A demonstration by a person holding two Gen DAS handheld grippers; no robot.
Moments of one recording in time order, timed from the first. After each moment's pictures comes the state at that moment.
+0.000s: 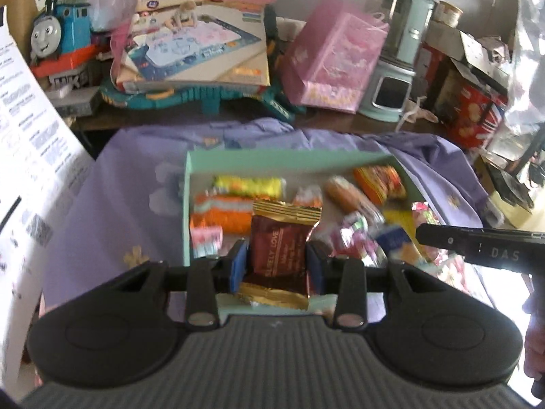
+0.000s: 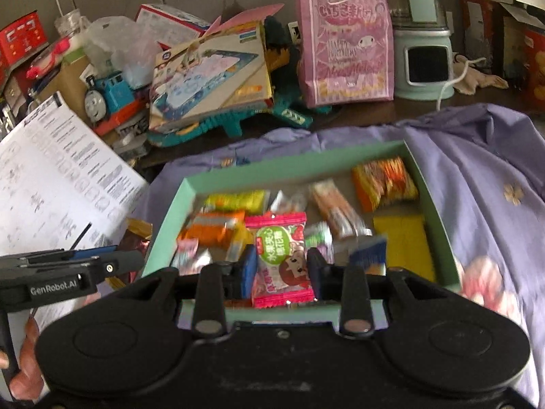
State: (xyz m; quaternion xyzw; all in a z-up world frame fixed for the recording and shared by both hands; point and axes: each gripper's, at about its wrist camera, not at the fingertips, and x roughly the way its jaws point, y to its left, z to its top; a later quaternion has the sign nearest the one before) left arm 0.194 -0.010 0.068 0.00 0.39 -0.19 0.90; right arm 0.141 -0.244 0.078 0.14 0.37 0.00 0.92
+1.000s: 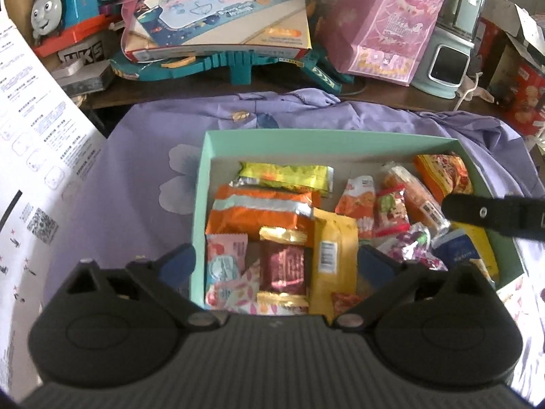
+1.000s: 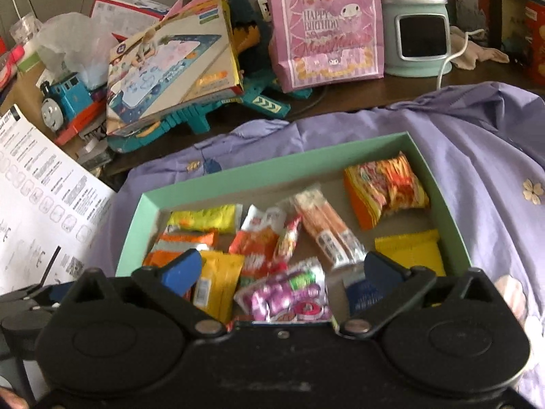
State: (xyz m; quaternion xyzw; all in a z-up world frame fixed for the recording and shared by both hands) left arm 0.262 -0.041 0.018 0.03 0.45 -0.12 0.89; right arm 0.216 -0.249 0.036 0.17 0.41 -0.04 0.90
